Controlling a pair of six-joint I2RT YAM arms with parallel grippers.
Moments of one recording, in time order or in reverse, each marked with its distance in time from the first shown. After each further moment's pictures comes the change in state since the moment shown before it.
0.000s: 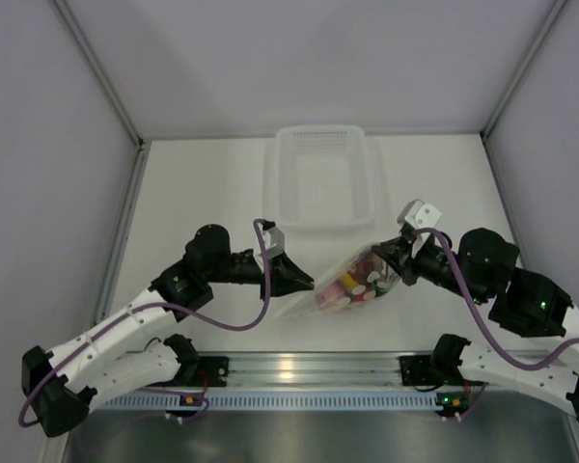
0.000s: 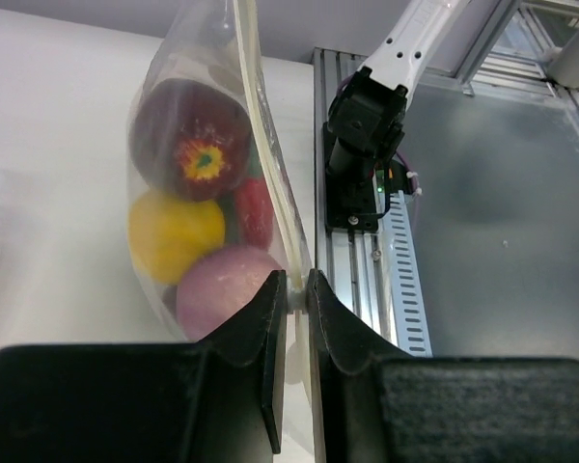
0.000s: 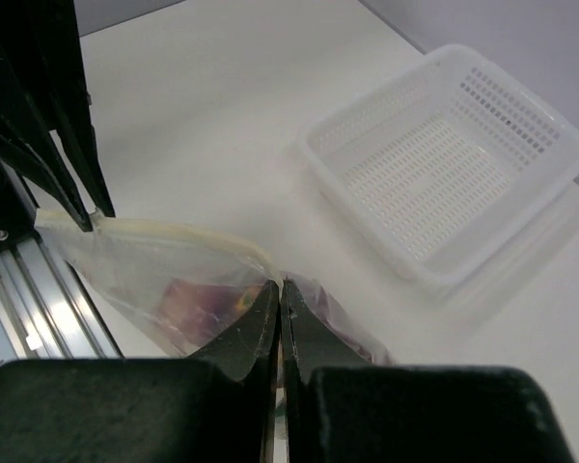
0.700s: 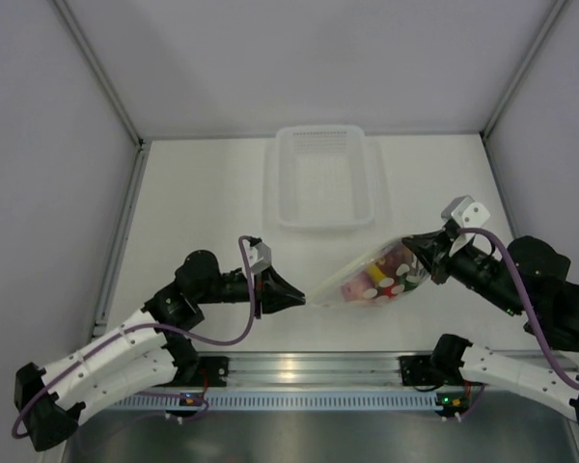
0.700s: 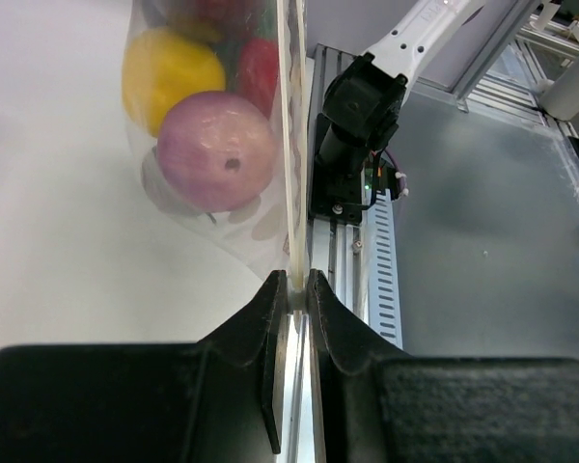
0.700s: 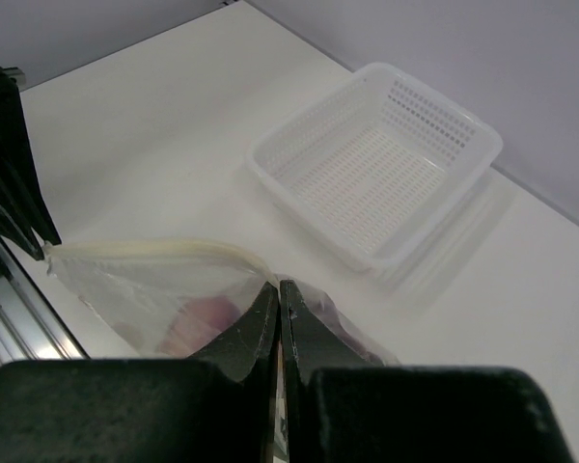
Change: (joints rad) left arm -0.035 -0.179 -0.214 0.082 -0.098 -0.153; right arm 0.000 -0.077 0.100 -0.100 0.145 0.011
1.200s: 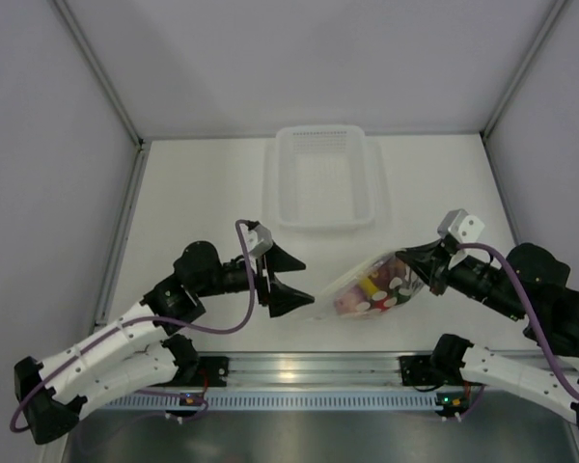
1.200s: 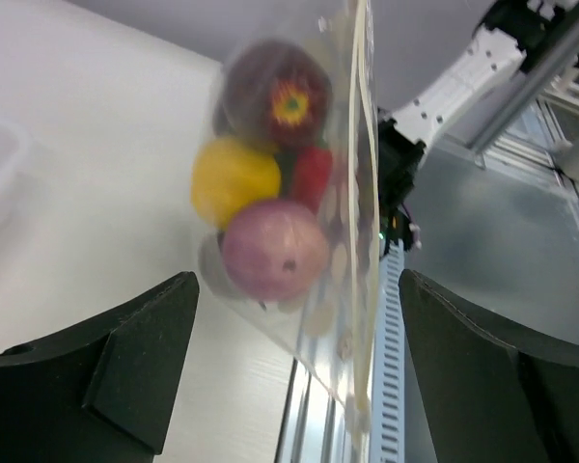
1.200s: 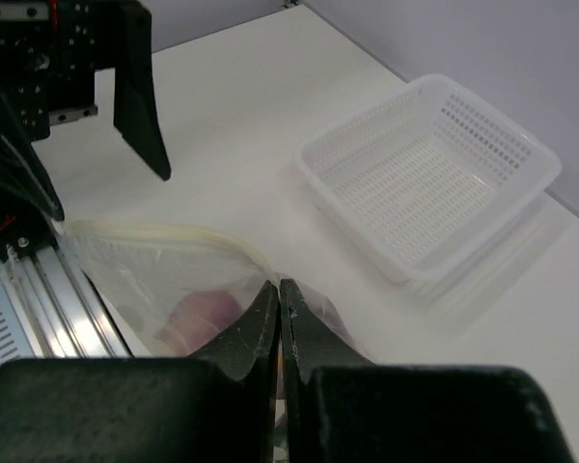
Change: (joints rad) left arm -0.022 0.033 0.069 -0.003 -0.088 -0.056; right arm -0.003 -0.047 -0.042 0.010 -0.121 -0.010
